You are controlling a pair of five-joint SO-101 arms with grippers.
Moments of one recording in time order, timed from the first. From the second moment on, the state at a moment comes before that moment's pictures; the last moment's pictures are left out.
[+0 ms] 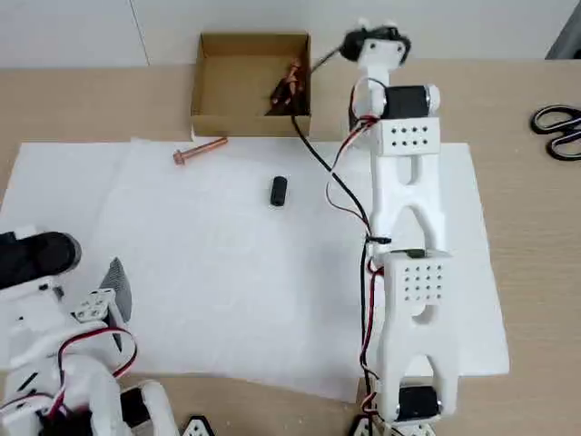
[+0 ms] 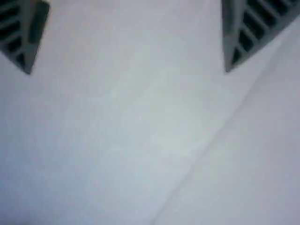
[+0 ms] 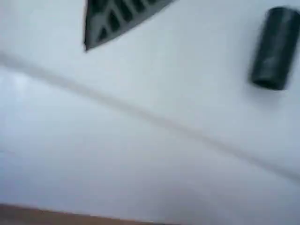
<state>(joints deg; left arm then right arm) -29.4 -86.2 43.7 89.0 -0.7 -9.2 48.2 -74.0 96.4 -2.6</state>
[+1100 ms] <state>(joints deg) -29.4 -86.2 43.8 88.8 -0.7 -21.5 40.4 -52.6 87.3 -16.8</state>
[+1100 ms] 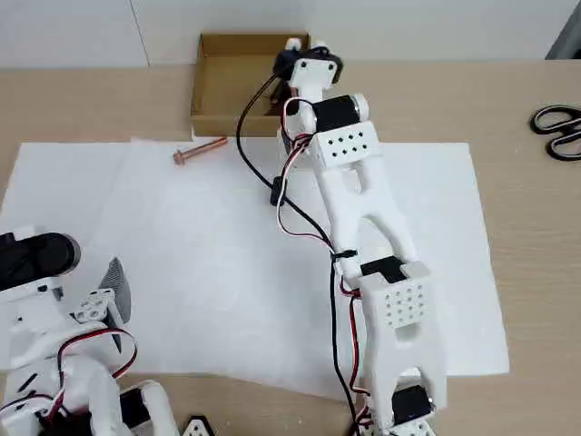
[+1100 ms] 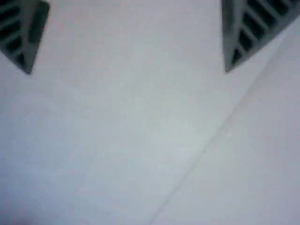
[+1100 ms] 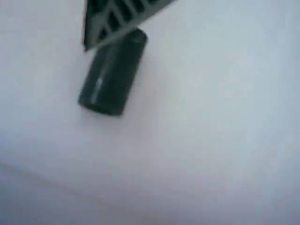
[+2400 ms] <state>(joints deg) -29.4 -86.2 43.8 88.8 -0.7 -27.9 54.3 -52.4 81.0 -18.2</state>
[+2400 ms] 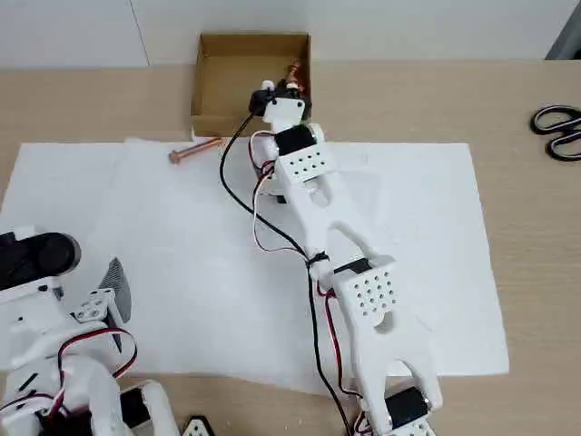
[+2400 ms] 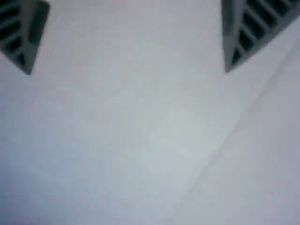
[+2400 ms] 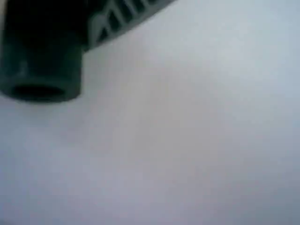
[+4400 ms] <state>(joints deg) -17.6 35.4 -45.1 85.8 -14.4 -22.3 44.0 -49.9 95.9 3.6</state>
